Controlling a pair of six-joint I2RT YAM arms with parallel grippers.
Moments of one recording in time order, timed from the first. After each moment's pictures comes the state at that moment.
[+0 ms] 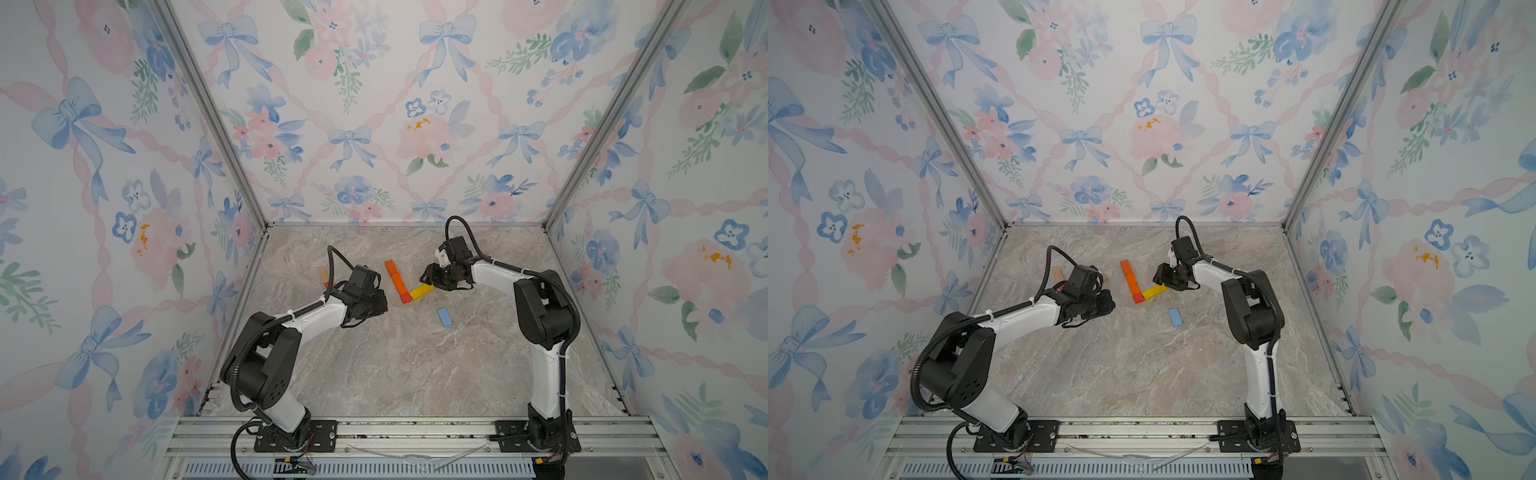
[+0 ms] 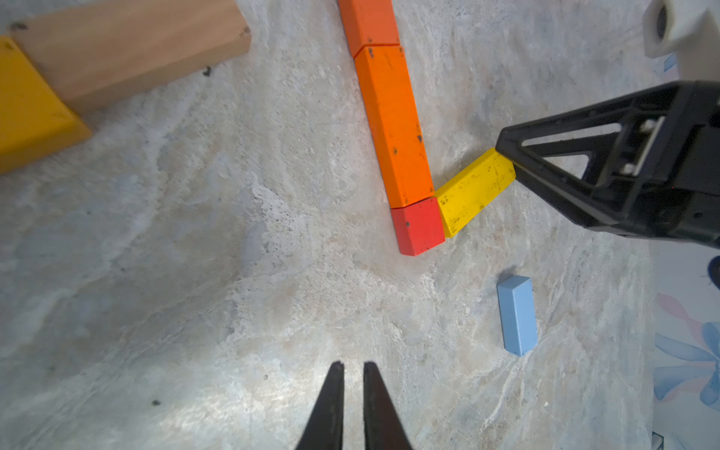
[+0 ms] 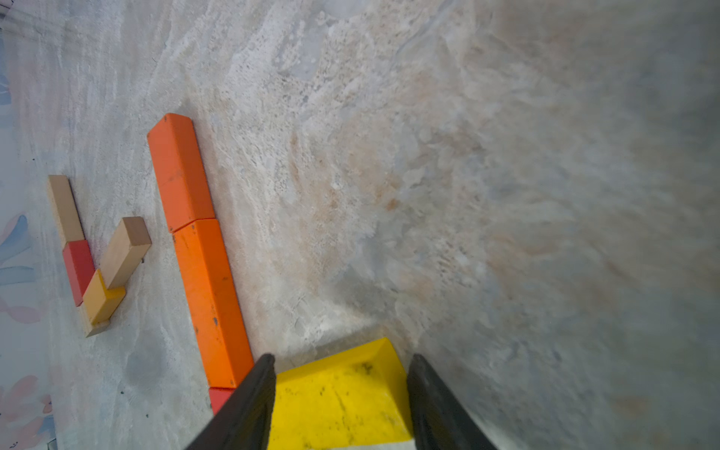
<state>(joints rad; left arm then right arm) -0.49 1.61 0.93 -0.23 0.15 -0.68 0.39 2.13 1.49 -0.37 -0.32 0.53</state>
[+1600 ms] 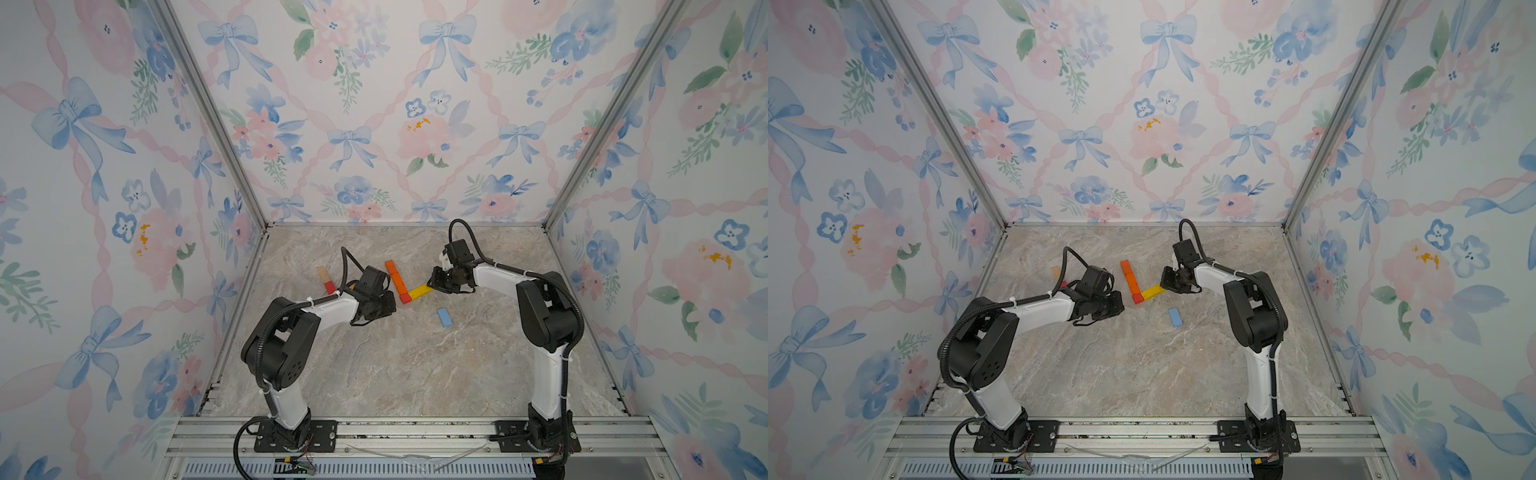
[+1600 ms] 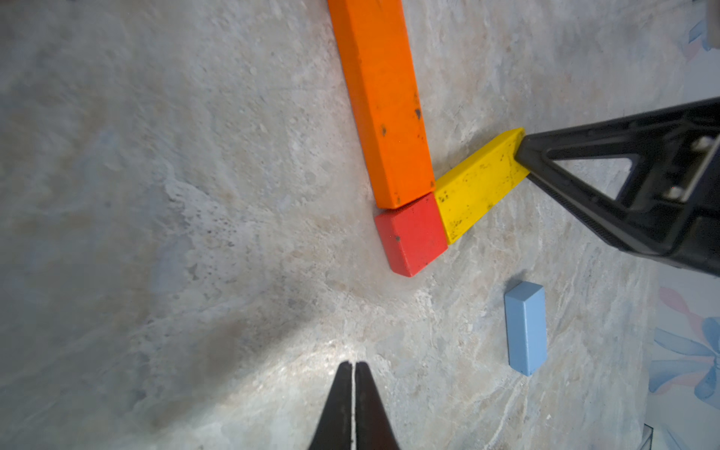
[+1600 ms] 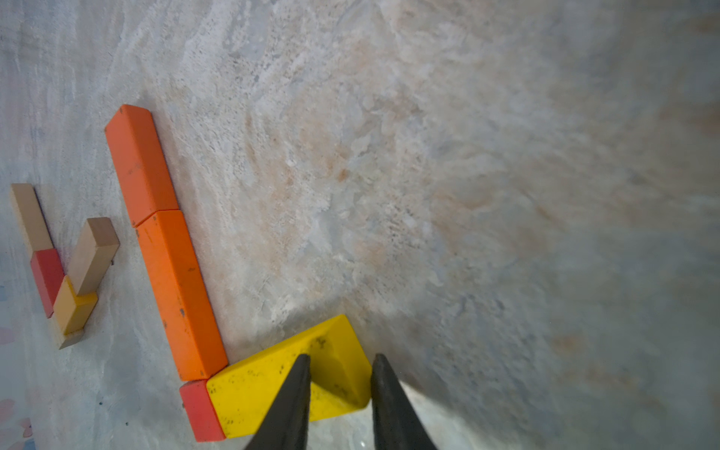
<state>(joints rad) -0.53 1.77 0.99 -0.18 0.20 -0.72 0.39 2.09 1.43 -0.37 -0.27 0.56</state>
